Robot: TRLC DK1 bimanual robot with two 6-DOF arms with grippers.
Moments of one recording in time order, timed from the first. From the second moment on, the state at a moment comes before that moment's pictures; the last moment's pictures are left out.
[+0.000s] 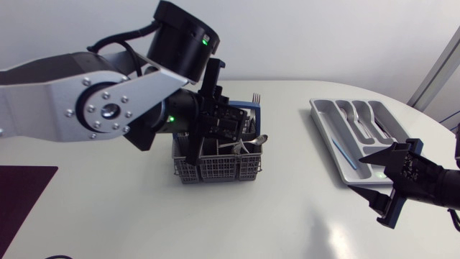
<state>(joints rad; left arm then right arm) -0.80 1.51 1.18 -0.34 -0.20 1.34 -0.29 0.95 0.50 -0.45 -0.54 -1.24</state>
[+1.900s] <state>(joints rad) -0.87 1.92 1.81 -0.97 0.20 0.08 0.62 0.88 0.42 0.01 0.16 -0.59</state>
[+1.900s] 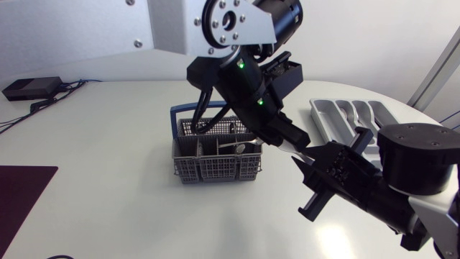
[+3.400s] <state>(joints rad) -0.77 1.82 1.67 -0.80 0.00 0.31 -0.41 1.23 0.58 -0.33 -0.62 -1.19</state>
